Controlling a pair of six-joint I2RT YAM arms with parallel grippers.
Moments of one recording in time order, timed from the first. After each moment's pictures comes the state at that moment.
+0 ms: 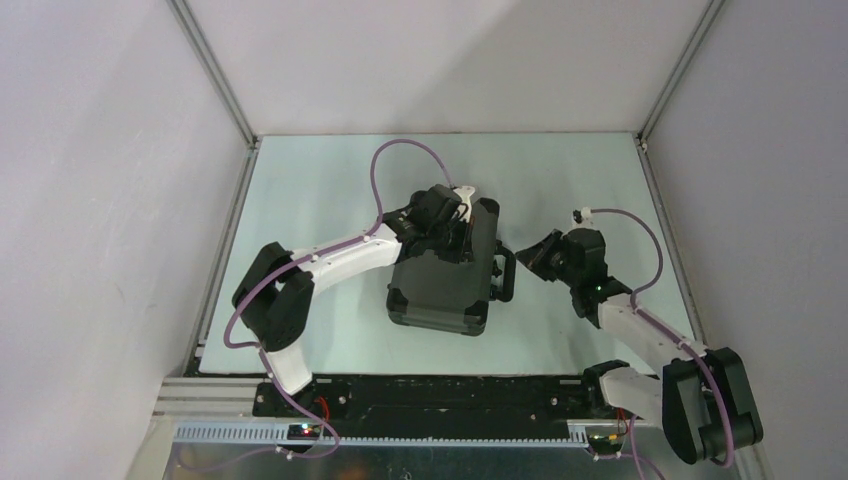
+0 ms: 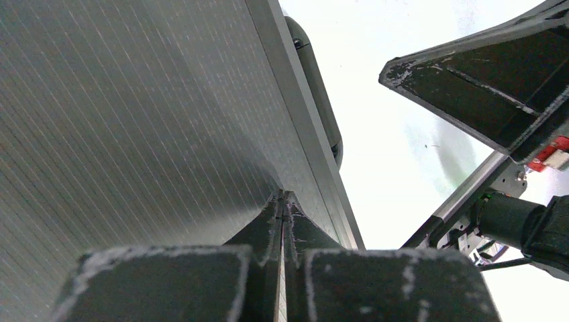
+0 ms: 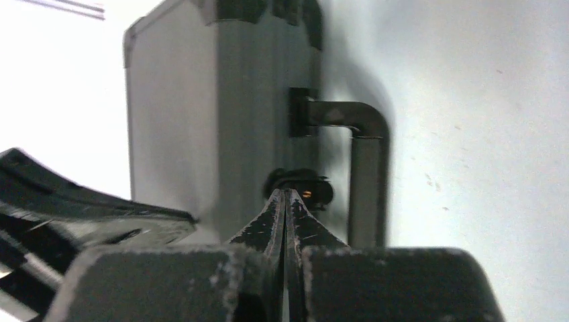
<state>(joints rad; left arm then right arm) -0.81 1.75 1.28 -0.32 0.19 -0.47 0.28 1.09 0.44 0.19 -0.20 0.86</state>
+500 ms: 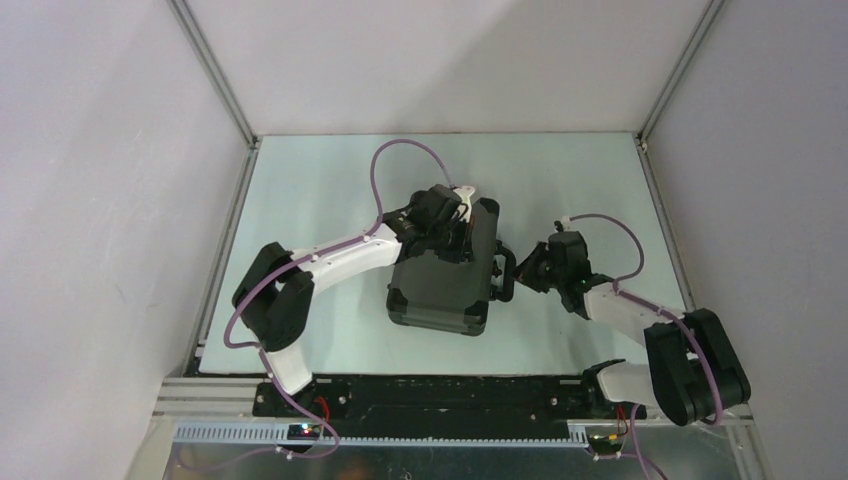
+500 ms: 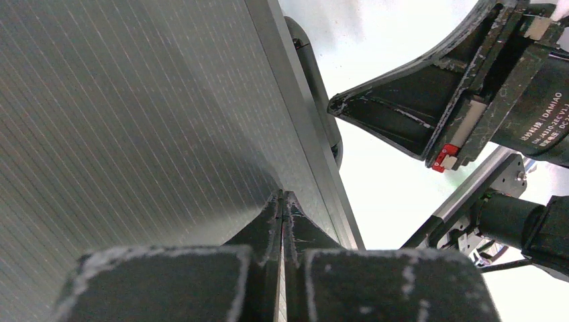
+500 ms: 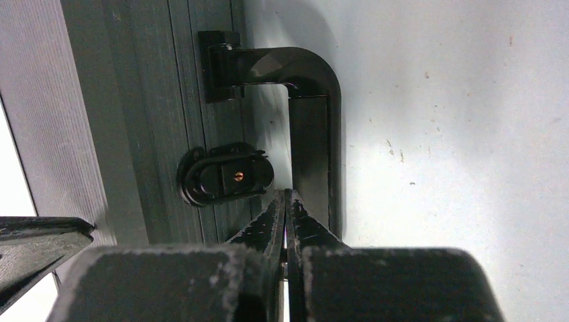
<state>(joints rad) -0.81 1.75 1.28 -0.31 0.19 -0.47 0.33 1.26 0.46 0.11 -0.16 0.82</state>
